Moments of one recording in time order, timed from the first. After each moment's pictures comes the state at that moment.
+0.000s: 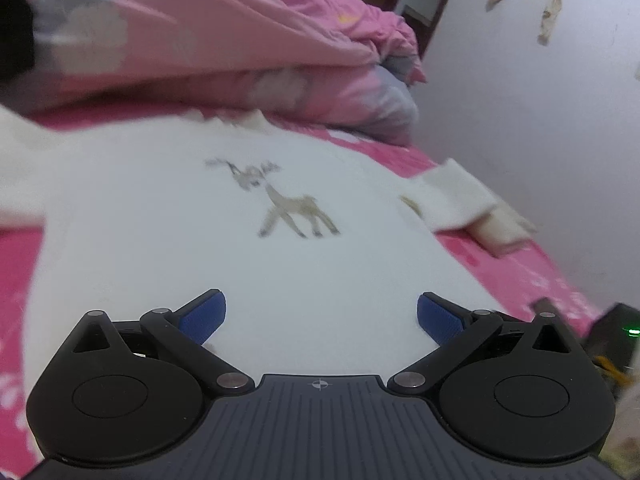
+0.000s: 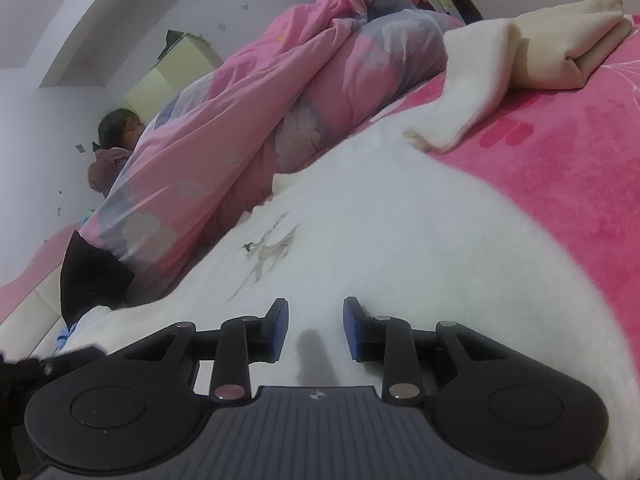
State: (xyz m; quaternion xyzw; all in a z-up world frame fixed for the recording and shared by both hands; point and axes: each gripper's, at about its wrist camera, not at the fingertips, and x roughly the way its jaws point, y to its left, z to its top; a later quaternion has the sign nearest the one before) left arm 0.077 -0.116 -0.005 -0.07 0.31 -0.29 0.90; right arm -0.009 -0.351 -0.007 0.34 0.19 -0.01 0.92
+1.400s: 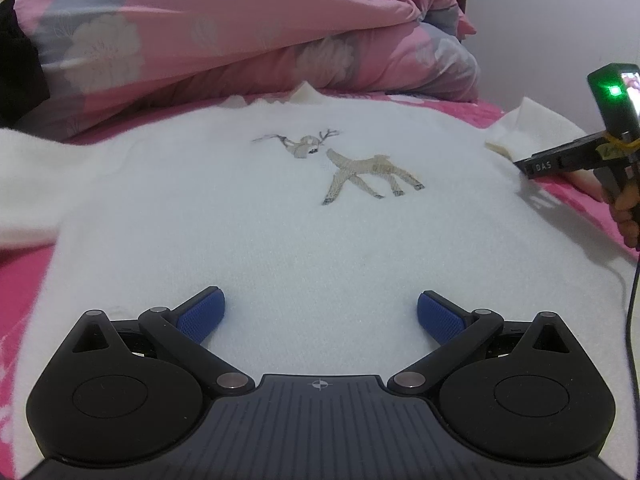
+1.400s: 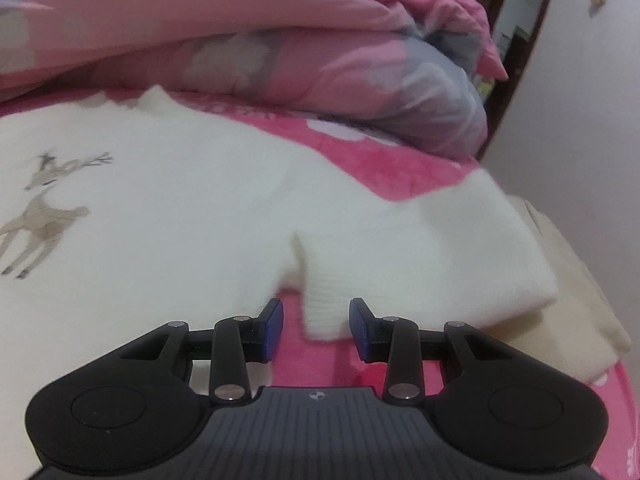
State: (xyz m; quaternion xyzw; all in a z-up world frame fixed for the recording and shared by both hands) left arm 0.102 -0.146 -0.059 0.04 0.31 -0.20 0.93; right arm 0.165 -0.398 0.027 -0.10 0.35 -0.14 0.92
